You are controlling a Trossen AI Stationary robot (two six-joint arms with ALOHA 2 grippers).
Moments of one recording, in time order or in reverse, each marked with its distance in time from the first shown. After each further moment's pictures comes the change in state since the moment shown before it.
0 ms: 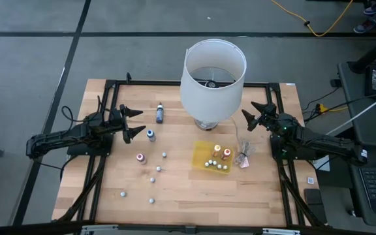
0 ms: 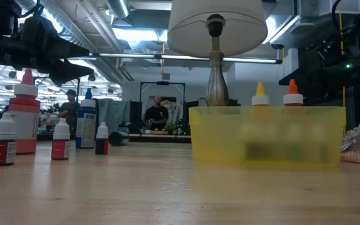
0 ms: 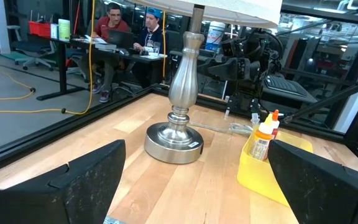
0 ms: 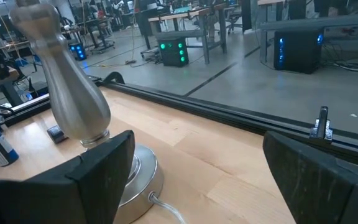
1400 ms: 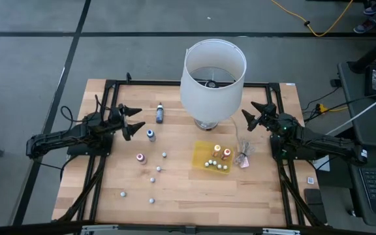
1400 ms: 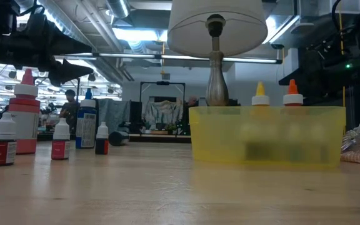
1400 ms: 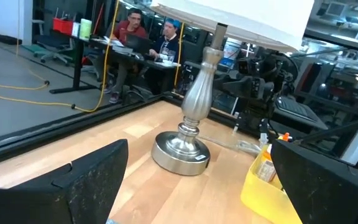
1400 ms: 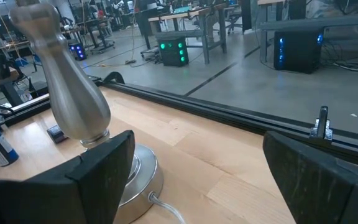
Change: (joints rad) left arm 0.000 0.000 0.001 0.033 -0.064 -0.105; right arm 0.000 0.000 0.000 0.000 0.000 0.001
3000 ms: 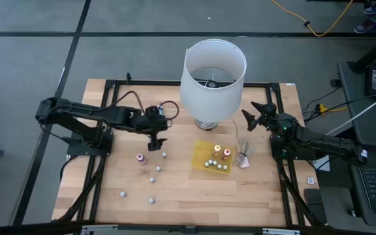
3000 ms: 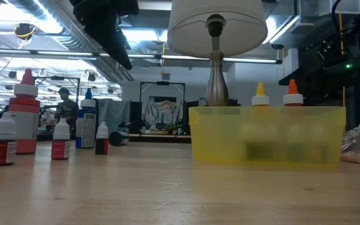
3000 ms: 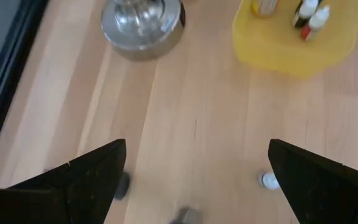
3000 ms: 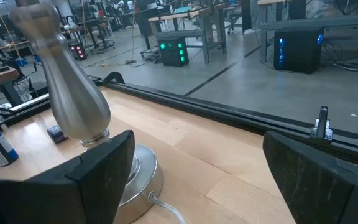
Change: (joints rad) left arm -0.305 1.269 1.023 -0.754 -0.153 0.203; right arm 0.000 0.000 0.000 0.000 0.000 -0.001
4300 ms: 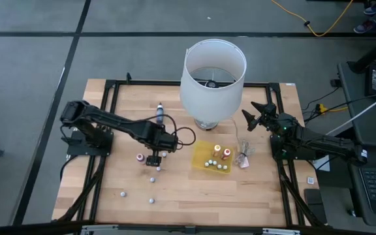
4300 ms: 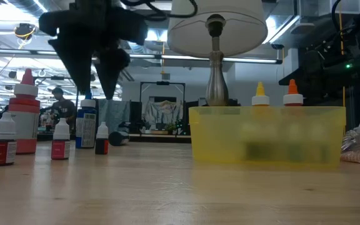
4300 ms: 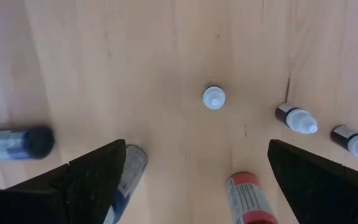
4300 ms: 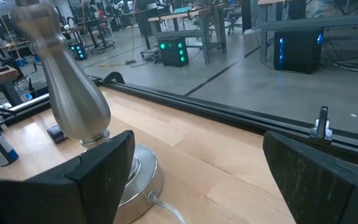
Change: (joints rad) left arm -0.118 0.351 0.203 -0.337 0.148 0.012; right arm 0.000 0.000 0.000 0.000 0.000 0.000
